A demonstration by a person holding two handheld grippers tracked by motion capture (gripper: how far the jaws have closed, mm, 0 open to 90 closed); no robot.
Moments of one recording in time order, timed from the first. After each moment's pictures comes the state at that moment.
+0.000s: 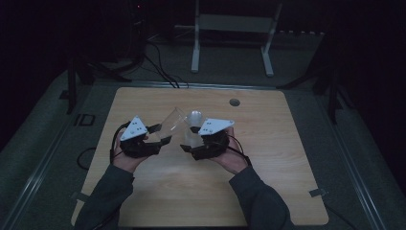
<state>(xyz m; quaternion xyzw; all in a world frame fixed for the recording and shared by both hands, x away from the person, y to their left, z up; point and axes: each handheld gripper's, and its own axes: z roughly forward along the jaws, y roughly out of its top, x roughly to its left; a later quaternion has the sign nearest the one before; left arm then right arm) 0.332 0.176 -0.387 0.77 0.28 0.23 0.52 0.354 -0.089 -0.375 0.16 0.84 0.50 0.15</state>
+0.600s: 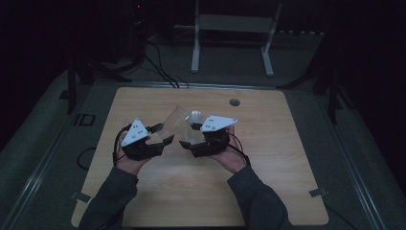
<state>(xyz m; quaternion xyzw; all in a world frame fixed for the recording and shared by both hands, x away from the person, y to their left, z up) 0.325 0.169 -0.388 0.75 0.28 0.25 0.54 0.356 -0.090 -0.369 0.17 0.82 0.52 0.14</state>
